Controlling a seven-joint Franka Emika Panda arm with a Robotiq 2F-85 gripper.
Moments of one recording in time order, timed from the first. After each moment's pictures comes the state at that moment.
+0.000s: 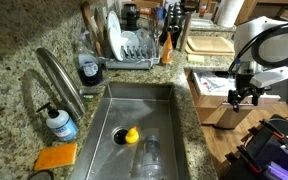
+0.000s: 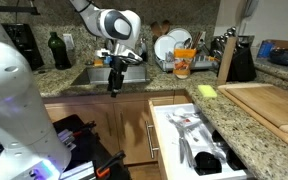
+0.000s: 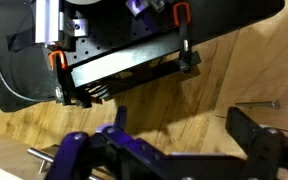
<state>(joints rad) 0.02 -0.16 0.12 -2.64 0.08 2.05 0.42</state>
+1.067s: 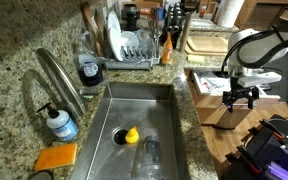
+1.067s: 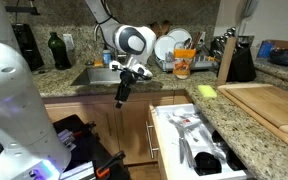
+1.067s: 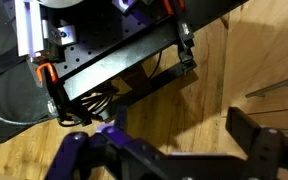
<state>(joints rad) -0.01 0.03 0.02 -2.57 0.13 2.10 0.44</state>
